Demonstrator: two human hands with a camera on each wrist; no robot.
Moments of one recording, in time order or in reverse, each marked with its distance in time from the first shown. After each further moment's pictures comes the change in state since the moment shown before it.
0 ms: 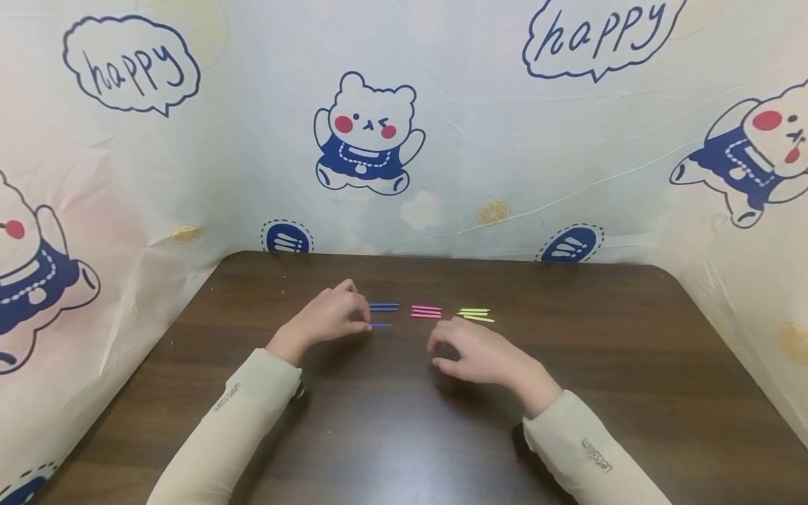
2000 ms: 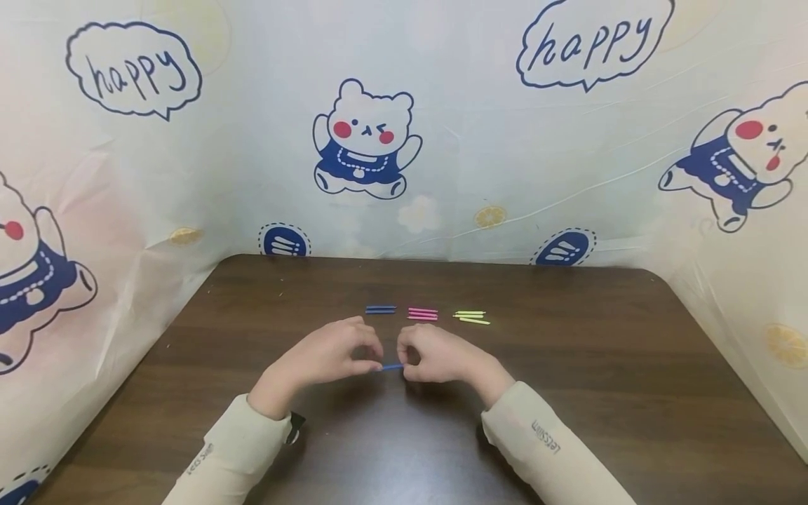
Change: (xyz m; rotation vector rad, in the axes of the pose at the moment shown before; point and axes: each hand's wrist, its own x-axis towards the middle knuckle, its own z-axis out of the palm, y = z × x) left_hand -0.042 0.069 -0.016 -0.130 -0.007 0.141; right_hand 0.044 -0.018 0.020 0.129 -0.088 -0.034
